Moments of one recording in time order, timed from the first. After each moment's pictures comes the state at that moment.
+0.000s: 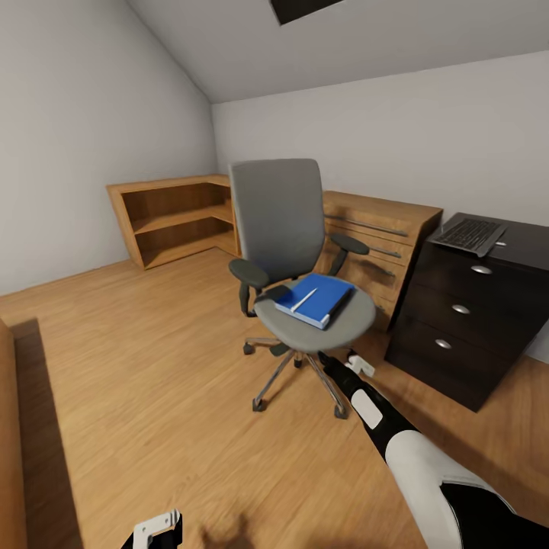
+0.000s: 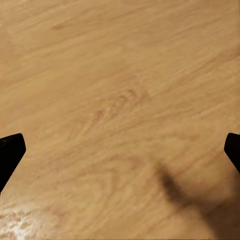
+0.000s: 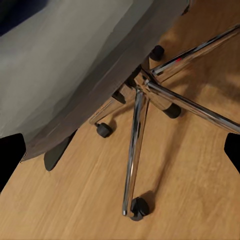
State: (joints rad) left arm -0.13 -0.01 -0.01 -0.64 0.20 -0.28 0.16; right arm -0.85 0.08 -0.13 -0.34 -0.54 -0.02 0.18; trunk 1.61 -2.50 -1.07
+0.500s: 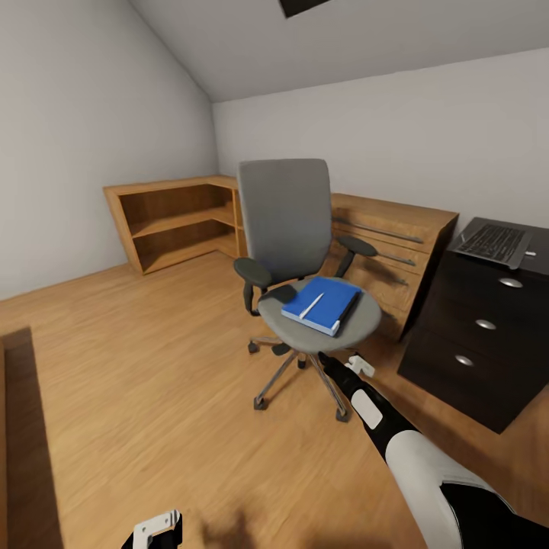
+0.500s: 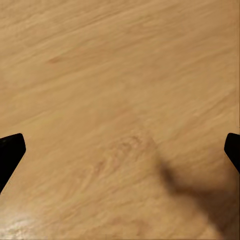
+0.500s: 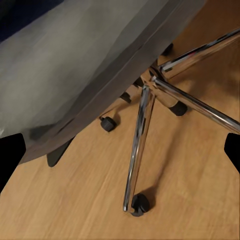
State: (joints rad) left arm -0.13 -0.01 -0.01 -0.64 0.20 -0.28 0.16; right arm -0.85 0.08 -0.13 -0.34 -0.54 -0.02 0.18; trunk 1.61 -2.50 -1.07
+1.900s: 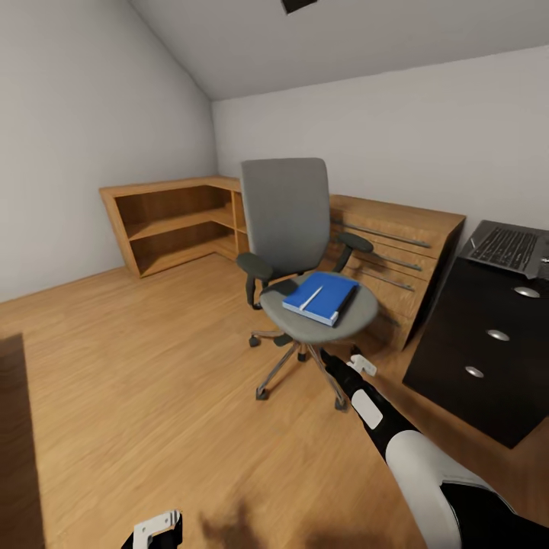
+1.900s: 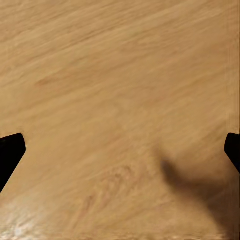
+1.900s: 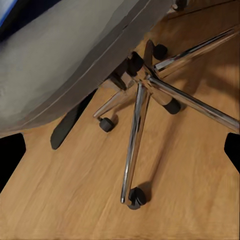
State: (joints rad) left arm -0.13 -0.01 -0.01 -0.64 0.20 -0.28 0.16; right arm -0.85 0.08 -0.13 -0.34 -0.54 -0.06 0.18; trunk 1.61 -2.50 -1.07
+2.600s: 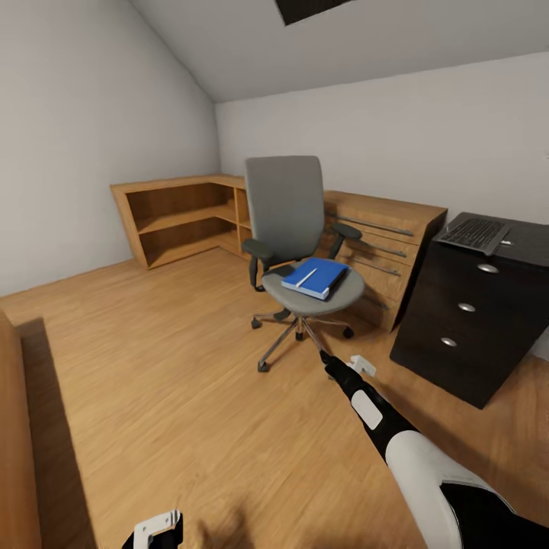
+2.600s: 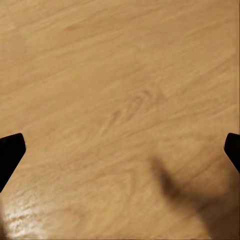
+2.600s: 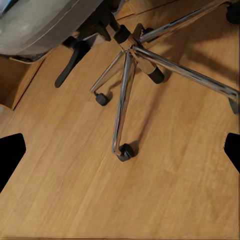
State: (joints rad) left arm -0.13 -0.01 -0.01 -0.64 0.20 -0.28 0.15; right arm -0.85 0.08 -0.13 -0.33 -0.54 -0.06 0.18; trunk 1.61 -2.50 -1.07
